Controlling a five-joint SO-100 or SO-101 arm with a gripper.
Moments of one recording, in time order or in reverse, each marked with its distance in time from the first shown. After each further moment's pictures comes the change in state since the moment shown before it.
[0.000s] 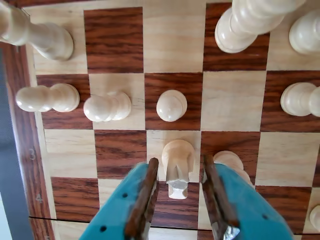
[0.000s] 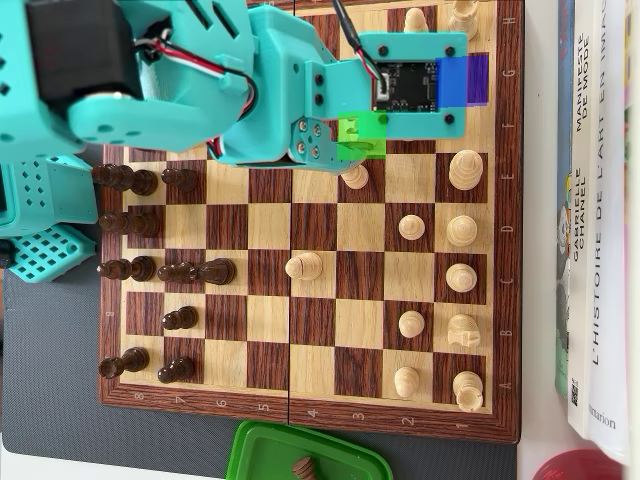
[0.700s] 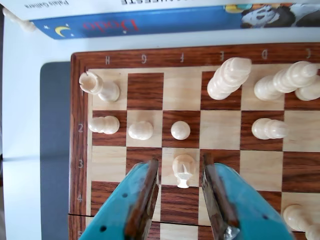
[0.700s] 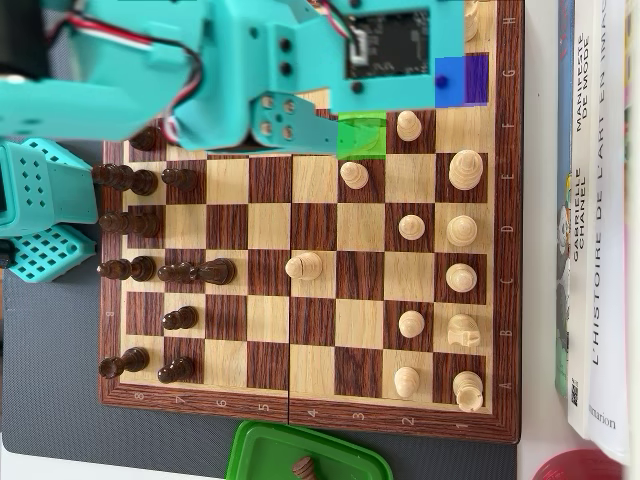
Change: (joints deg) arm 0.8 11.6 0.0 0.0 0.0
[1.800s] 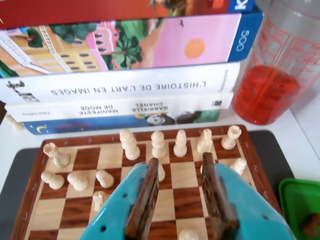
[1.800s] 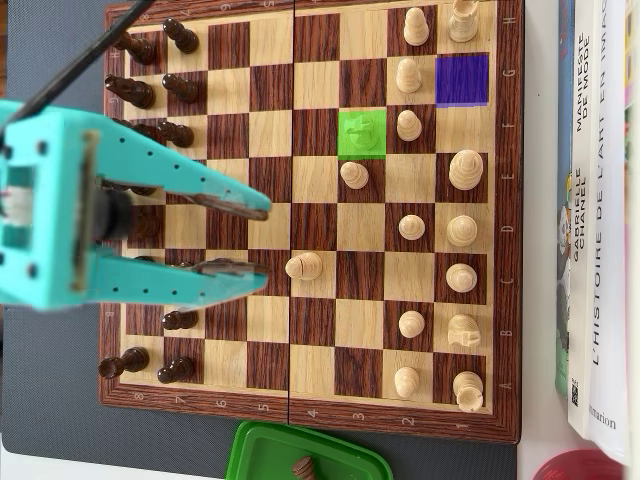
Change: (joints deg) arm 16.1 50.0 37.4 -21.5 -12.7
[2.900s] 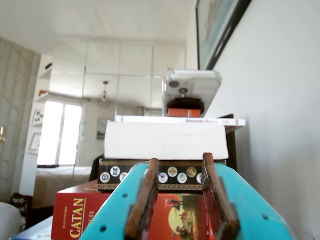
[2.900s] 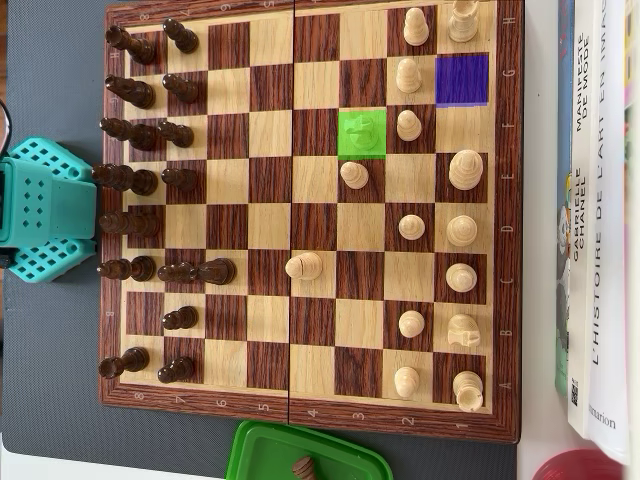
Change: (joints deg) arm -2.9 35.6 37.4 -67.5 0.0
